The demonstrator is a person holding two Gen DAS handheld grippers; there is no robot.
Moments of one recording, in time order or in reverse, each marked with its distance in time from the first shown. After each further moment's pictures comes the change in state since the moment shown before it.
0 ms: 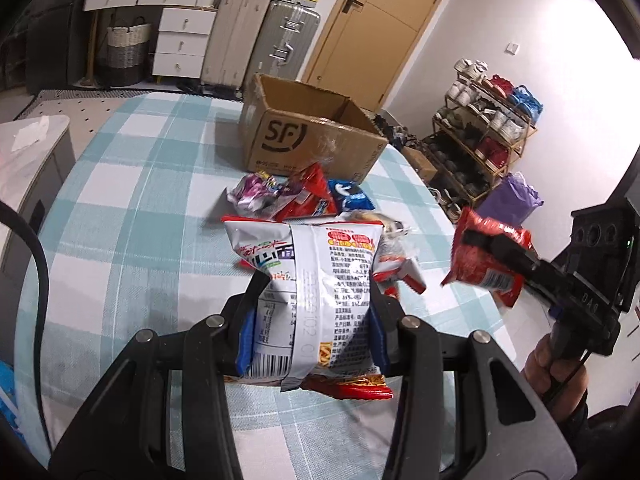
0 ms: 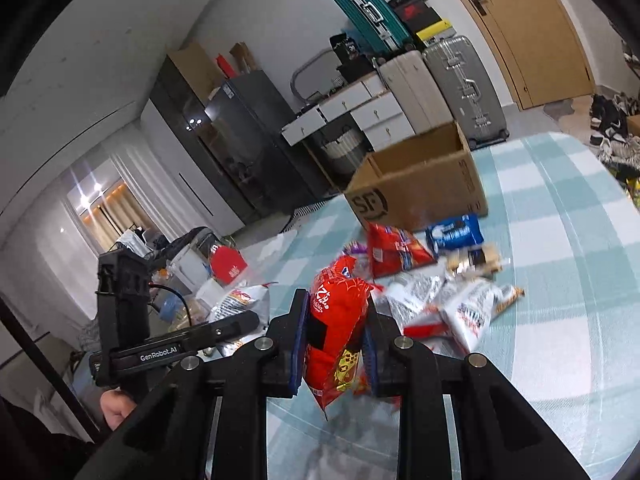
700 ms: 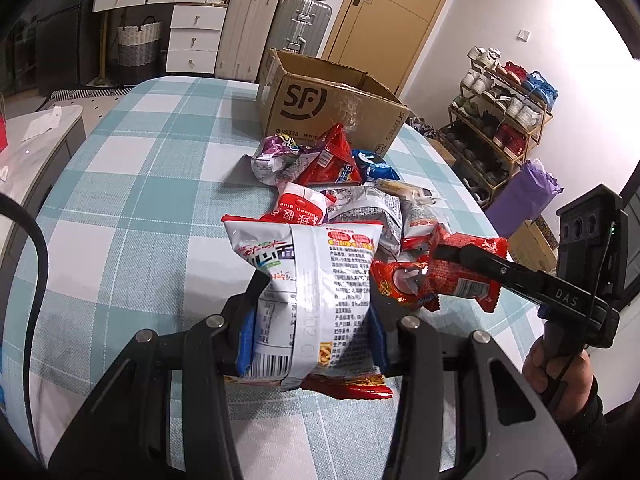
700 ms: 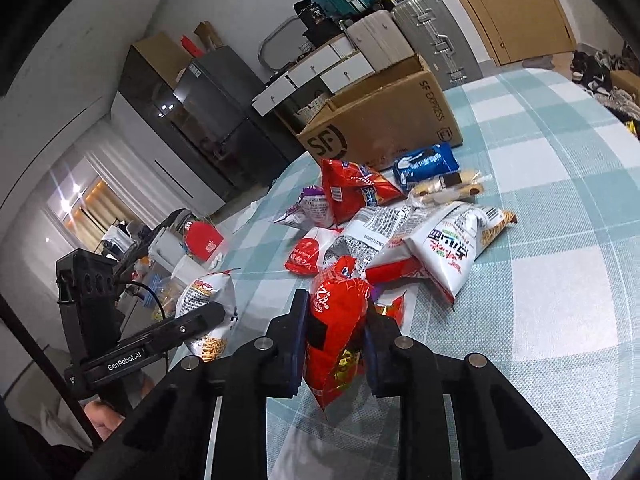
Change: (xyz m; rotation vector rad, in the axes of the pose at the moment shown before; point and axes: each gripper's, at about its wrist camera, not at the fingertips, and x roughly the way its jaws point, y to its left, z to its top) left arm 0.029 0.009 -0.044 0.011 0.009 0.082; right arm 0.044 -0.043 -0.042 0.096 0.124 -0.065
